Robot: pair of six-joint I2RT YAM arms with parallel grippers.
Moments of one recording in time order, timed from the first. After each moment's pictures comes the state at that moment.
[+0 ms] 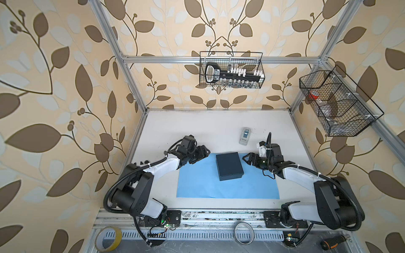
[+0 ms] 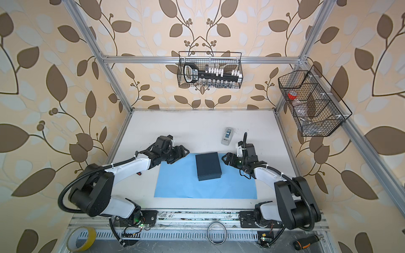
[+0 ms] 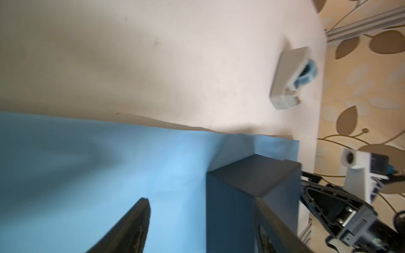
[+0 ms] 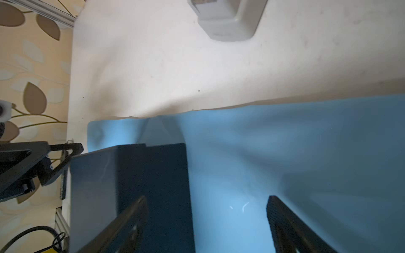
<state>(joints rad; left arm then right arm) -0.43 1.52 0.74 -0.07 0.32 -0.84 0.19 1.38 0.51 0.02 -0.36 0.57</state>
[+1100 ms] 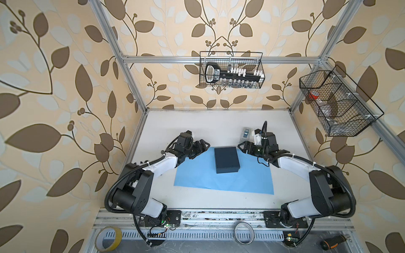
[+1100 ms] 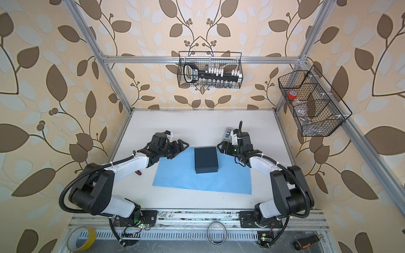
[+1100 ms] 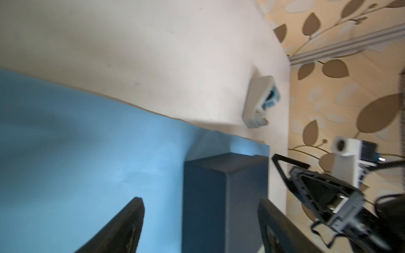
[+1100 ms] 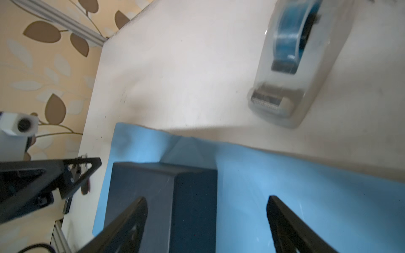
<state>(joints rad) -0.42 1.43 0.74 0.05 0.40 -0.88 0.23 1.42 0.67 0.02 -0.34 0.53</state>
